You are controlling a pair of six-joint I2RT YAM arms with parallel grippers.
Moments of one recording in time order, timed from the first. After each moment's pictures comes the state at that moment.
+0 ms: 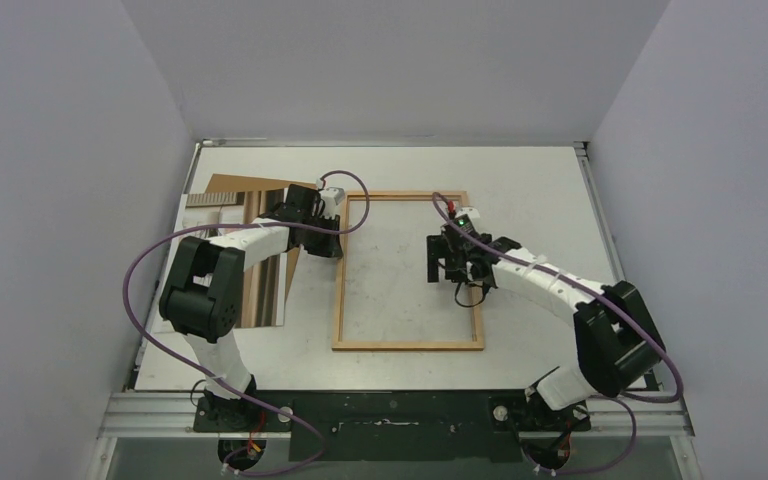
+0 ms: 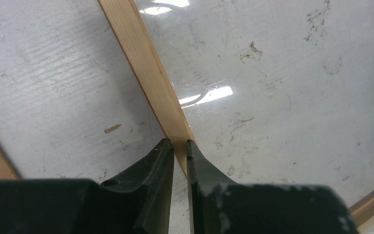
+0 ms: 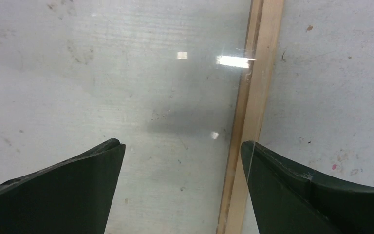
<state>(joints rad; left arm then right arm) -0.33 1.81 1.10 -0.24 0.31 -0.13 0.59 1.52 0.94 -0.47 0.25 0.43</state>
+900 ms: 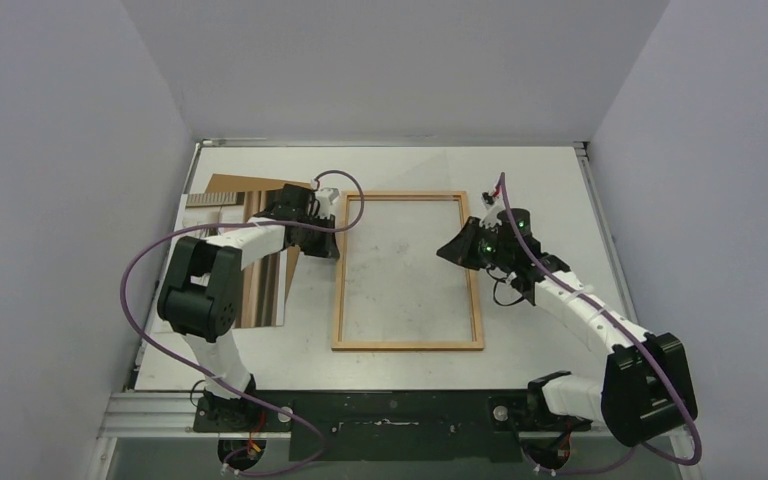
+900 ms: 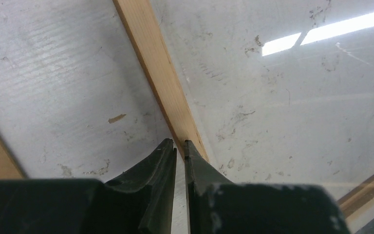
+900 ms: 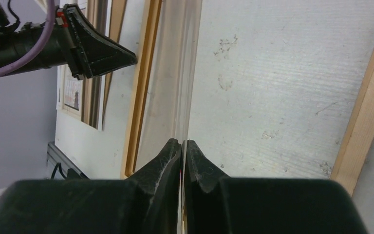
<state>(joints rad) -0.30 1.81 1.10 -0.26 0.34 -0.14 0.34 1.24 0.72 -0.06 -0.39 0.62</state>
